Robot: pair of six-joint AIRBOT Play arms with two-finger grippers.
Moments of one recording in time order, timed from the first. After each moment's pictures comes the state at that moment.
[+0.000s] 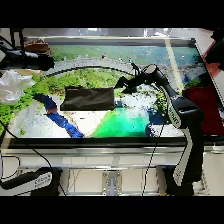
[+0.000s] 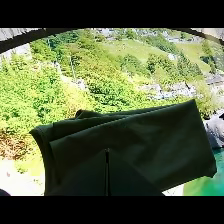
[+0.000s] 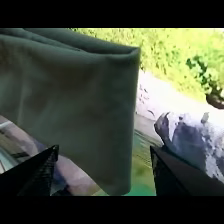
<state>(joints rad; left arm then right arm) 0.03 -1.28 1.58 1.20 -1.12 -1.27 0.18 -2.12 1.89 -0.68 1.25 1.53</state>
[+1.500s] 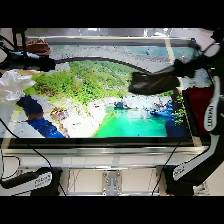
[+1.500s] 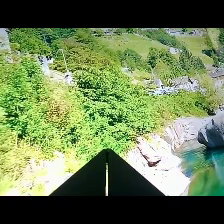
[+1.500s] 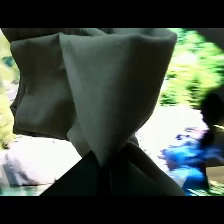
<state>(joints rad) 0.03 -1.29 1.58 1.20 -1.13 -1.24 -0.34 -1.81 2.01 -1.24 1.41 1.61</state>
